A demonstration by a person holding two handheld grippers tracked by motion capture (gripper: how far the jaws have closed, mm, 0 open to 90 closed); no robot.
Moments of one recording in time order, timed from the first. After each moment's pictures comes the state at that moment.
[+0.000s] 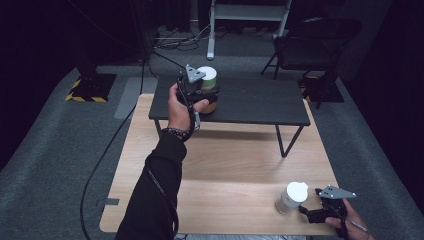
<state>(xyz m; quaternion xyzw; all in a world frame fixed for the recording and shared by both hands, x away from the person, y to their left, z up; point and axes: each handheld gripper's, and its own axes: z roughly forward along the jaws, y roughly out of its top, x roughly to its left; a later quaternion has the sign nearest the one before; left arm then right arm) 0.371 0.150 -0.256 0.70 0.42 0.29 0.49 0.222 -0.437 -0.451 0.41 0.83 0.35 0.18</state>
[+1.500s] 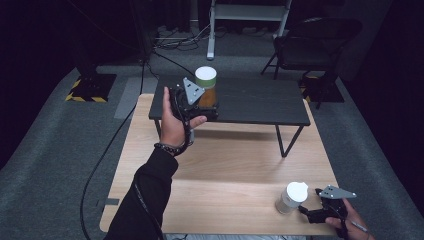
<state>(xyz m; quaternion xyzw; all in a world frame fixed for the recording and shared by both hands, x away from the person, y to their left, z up) 0.318 0.147 -0.281 0.71 0.37 0.38 0.48 0.222 -0.437 -0.451 0.41 0.83 0.35 0.18</state>
